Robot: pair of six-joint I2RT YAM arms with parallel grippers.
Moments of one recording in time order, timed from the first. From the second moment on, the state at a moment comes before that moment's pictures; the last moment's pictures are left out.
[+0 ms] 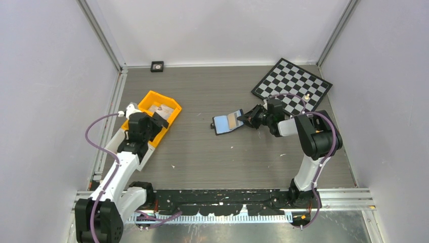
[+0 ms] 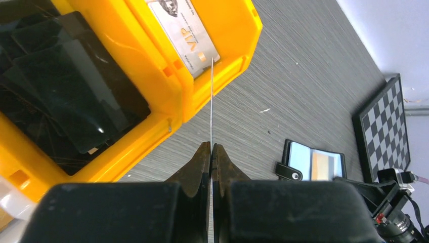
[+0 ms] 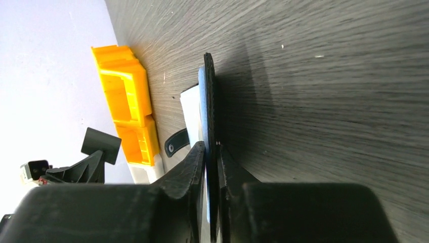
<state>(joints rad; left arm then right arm) -0.09 0.94 0.53 -0.10 -0.06 -0.79 0.23 1.84 0.71 0.56 -0.54 1.08</state>
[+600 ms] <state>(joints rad) -0.09 0.92 0.53 -0.12 -0.05 -0.78 0.26 1.59 0.69 0.37 -0.39 0.97</state>
